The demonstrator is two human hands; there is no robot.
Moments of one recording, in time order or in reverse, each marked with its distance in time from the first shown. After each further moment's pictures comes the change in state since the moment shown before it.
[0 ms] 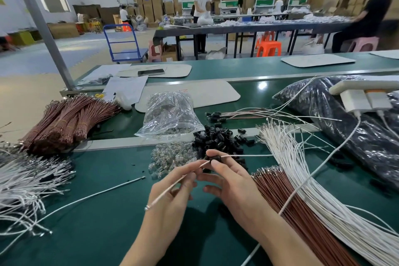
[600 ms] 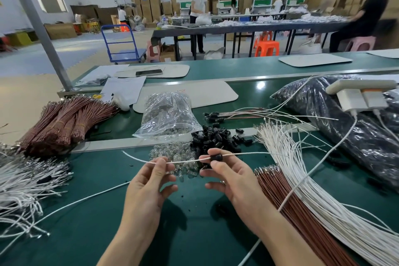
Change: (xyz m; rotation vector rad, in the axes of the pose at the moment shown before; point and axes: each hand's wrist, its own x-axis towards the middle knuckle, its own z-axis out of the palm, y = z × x) left_hand 0.015 0.001 -0.014 -0.603 0.274 -0.394; right_hand 0.002 -0.003 -0.009 -0.109 0.048 -0.086
